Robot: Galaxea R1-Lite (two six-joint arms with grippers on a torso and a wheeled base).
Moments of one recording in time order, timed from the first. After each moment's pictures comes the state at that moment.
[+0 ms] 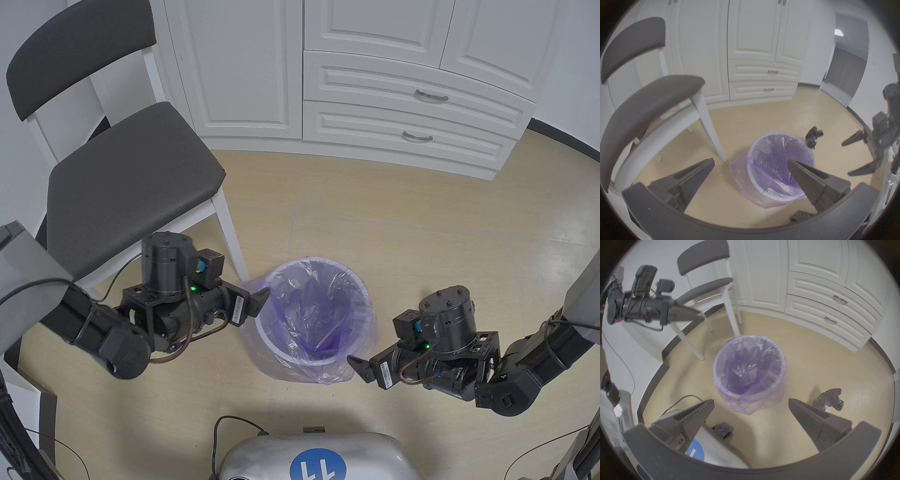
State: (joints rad) left arm -0.48 1.95 -0.79 -0.83 0.08 0.12; right arm 0.70 1.92 -0.64 -0.74 -0.24 0.01
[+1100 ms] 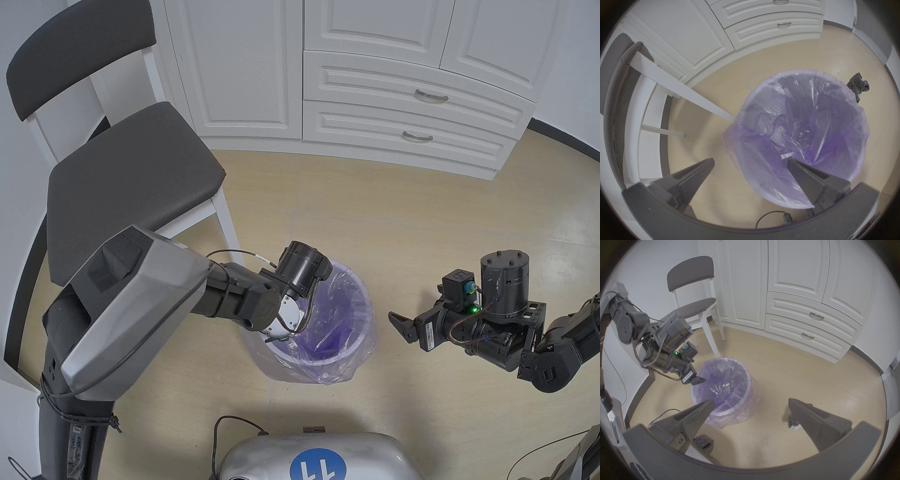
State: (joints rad) left arm -0.65 2.39 -1.63 0.15 0.61 -0.05; right arm 0.55 1.76 -0.60 -0.78 -0.24 -0.10
